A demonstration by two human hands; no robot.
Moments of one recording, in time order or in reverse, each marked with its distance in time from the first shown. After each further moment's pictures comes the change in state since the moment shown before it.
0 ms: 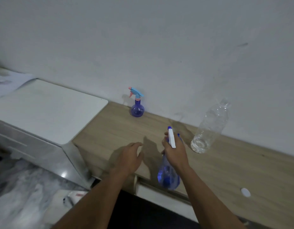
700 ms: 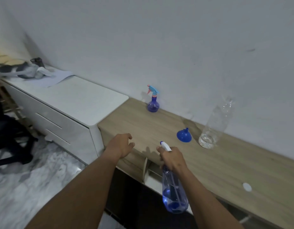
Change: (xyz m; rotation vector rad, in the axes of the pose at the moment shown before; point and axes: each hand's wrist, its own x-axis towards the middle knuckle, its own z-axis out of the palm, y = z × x) left_hand -0.079 -0.009 -0.078 0.192 -0.054 -0.286; right_hand -0.095 -0.002 -0.004 -0.132 -0.285 0.185
